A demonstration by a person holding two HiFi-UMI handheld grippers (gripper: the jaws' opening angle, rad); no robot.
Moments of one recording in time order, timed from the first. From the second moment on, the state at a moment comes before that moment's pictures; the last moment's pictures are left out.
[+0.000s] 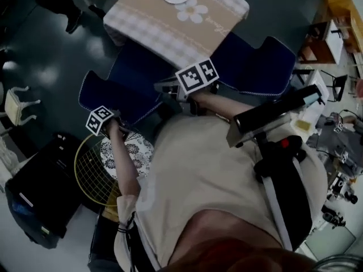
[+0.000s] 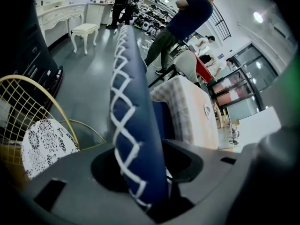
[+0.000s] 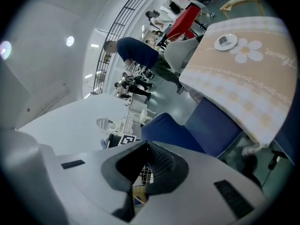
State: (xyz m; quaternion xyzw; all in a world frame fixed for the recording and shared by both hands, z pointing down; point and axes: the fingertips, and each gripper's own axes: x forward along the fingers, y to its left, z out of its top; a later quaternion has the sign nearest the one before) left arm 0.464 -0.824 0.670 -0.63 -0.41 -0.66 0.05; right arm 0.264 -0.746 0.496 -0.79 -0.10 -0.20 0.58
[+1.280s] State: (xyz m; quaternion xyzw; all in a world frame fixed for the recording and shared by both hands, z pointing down) left arm 0.432 -0.834 0.654 -0.59 -0.52 -0.62 0.04; right arm 0.335 -0.819 0.522 -0.77 0.01 -0.30 0.56
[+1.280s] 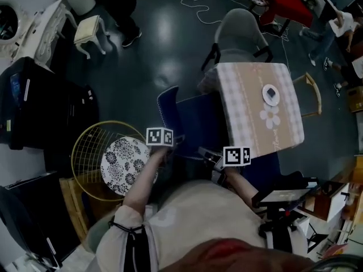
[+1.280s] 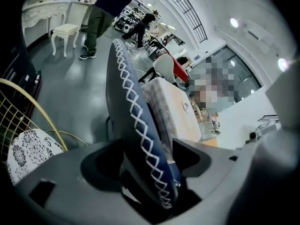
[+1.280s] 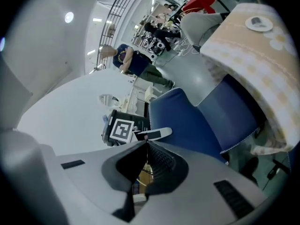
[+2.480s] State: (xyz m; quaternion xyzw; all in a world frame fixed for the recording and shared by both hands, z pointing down) left arm 0.425 -0.846 0.650 -0.65 -0.50 -0.55 0.16; right arm 0.273 -0.810 0.506 -0.78 0.01 -0.24 0.58
